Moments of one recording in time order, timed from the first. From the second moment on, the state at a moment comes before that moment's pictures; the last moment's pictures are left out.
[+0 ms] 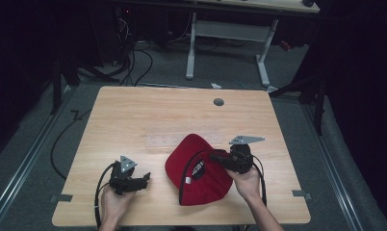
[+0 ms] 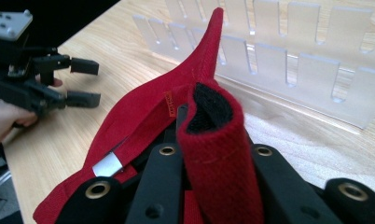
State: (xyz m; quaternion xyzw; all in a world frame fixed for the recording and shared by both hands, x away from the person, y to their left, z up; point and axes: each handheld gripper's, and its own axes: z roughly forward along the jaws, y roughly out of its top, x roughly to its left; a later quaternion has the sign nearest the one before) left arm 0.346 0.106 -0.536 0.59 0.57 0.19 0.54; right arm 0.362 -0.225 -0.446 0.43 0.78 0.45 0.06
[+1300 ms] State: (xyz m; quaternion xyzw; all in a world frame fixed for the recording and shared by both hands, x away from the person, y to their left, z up) left arm 0.326 0.038 -0.520 0.65 0.47 0.17 0.57; right arm 0.356 -0.216 -0.421 0.42 0.77 0.47 0.06
